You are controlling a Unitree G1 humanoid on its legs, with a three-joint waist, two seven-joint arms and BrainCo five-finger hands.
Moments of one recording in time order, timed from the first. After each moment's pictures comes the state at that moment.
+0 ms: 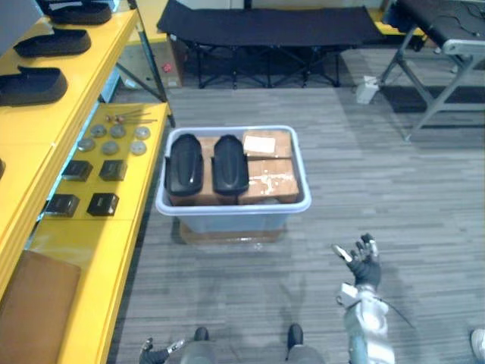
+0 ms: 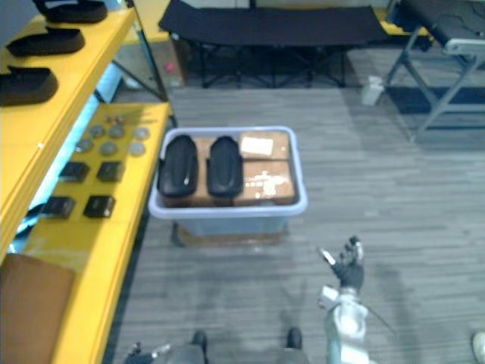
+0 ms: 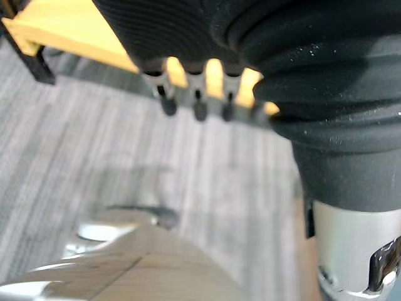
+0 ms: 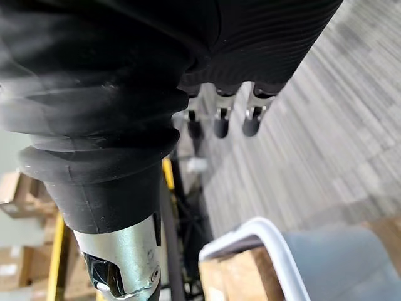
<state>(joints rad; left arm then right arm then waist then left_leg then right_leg) 0.16 0.08 0.13 0.99 -0.04 -0.13 0.23 0.10 -0.01 -0.26 0.21 0.24 -0.18 -0.26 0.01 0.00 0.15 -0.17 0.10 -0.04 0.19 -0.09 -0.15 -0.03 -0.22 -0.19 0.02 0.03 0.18</state>
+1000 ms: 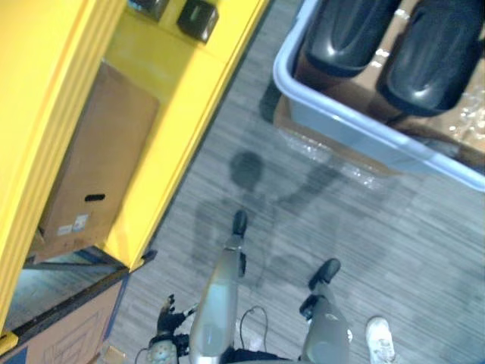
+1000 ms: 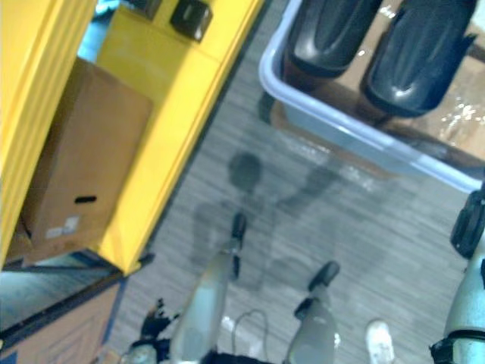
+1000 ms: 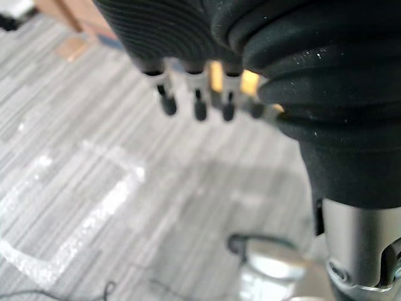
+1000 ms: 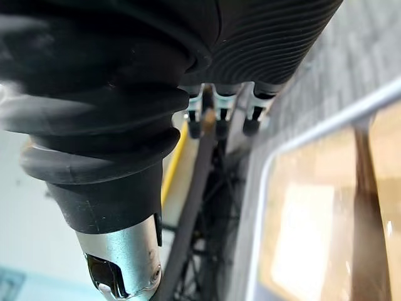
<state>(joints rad) 0.12 0.11 -0.08 0.82 -0.19 -0.20 0.21 -1.50 -0.95 0.08 1.33 0.39 -0.11 -0.37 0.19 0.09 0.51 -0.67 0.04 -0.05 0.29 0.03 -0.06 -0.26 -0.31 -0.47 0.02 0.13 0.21</state>
